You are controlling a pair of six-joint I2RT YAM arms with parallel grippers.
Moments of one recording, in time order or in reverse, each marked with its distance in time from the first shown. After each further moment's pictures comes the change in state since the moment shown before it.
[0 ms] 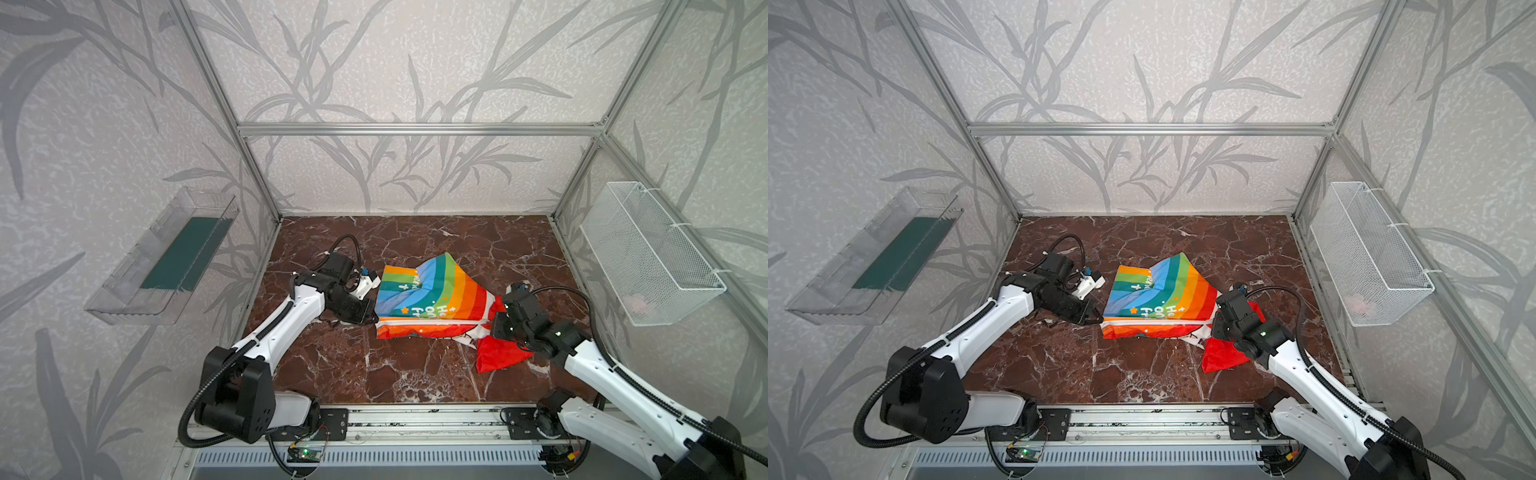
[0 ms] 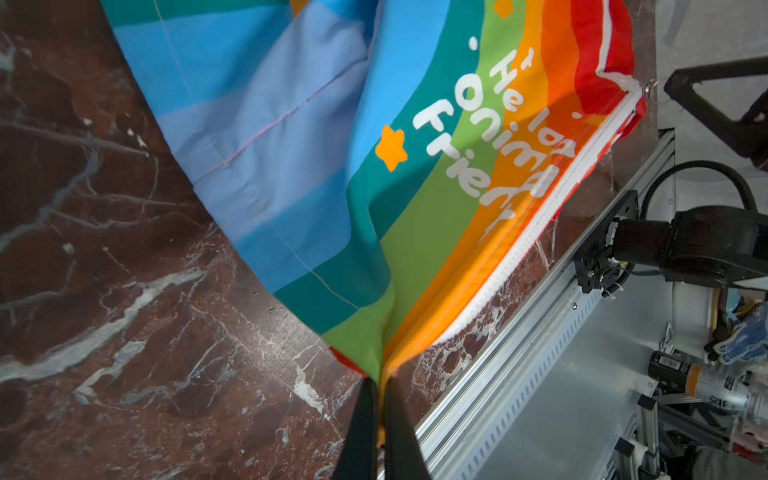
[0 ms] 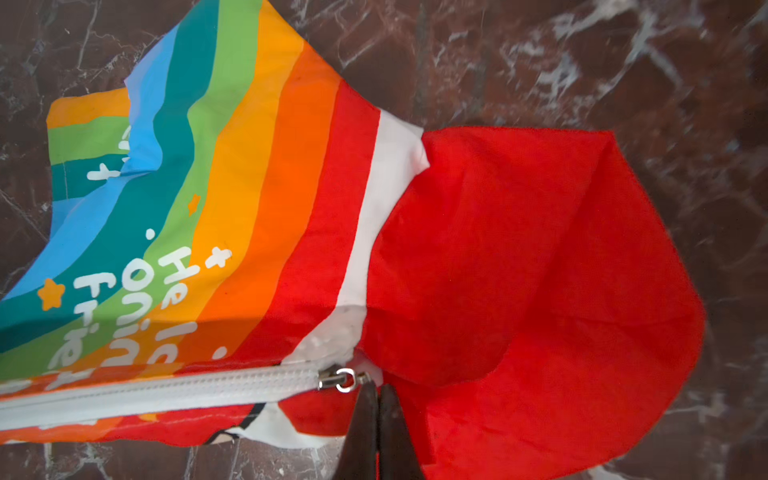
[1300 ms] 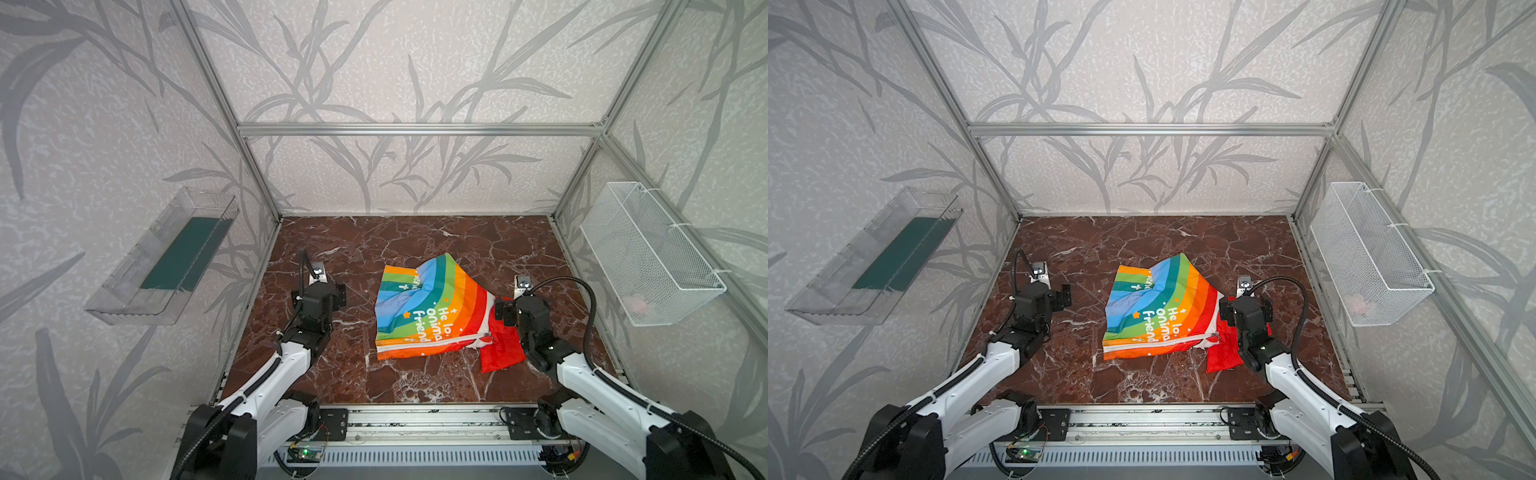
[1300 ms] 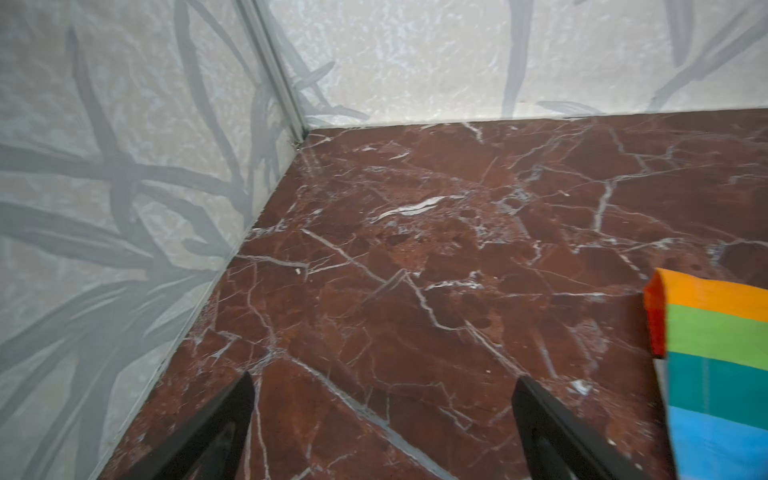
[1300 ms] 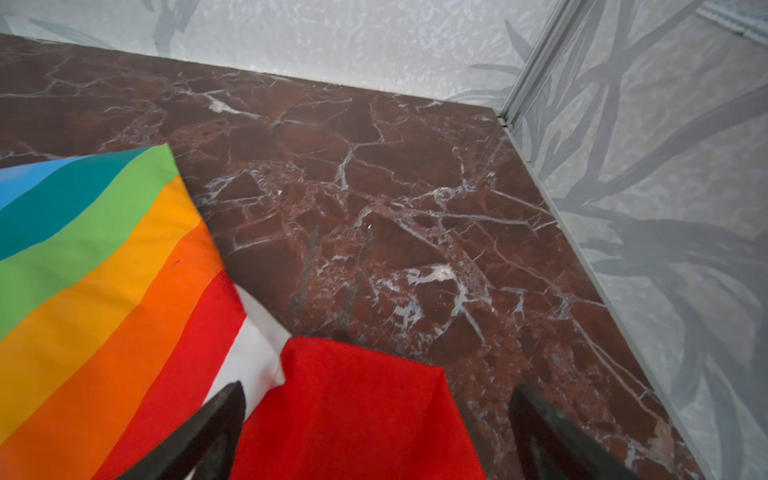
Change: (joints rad) left arm 0.064 -0.320 -0.533 1.080 -1.081 -0.073; right arm -0.216 0.057 -0.280 0.848 0.300 -0.691
